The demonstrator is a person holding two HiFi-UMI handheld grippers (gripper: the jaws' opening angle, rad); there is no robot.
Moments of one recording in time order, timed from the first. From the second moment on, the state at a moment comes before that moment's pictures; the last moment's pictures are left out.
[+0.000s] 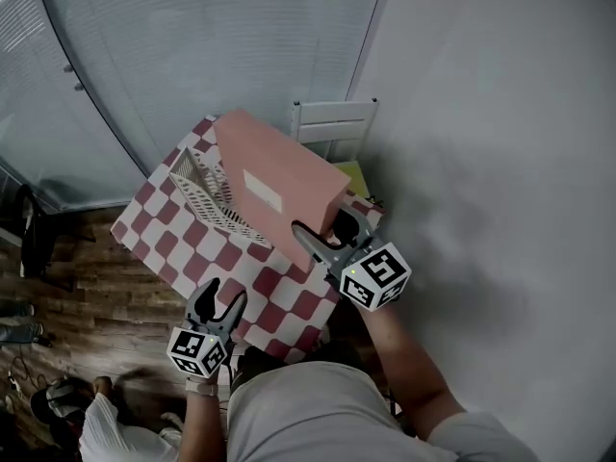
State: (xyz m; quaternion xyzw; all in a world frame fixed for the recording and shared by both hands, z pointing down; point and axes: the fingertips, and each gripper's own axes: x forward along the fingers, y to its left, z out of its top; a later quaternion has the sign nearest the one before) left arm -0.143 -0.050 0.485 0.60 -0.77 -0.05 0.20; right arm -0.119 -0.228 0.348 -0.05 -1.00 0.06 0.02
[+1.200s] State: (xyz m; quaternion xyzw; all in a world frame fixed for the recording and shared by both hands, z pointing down) left arm -0.134 -0.014 0.479 0.42 -0.88 -0.06 0.24; right arm -0.242 -0.239 0.363 -0.22 -0.97 0.06 0.00
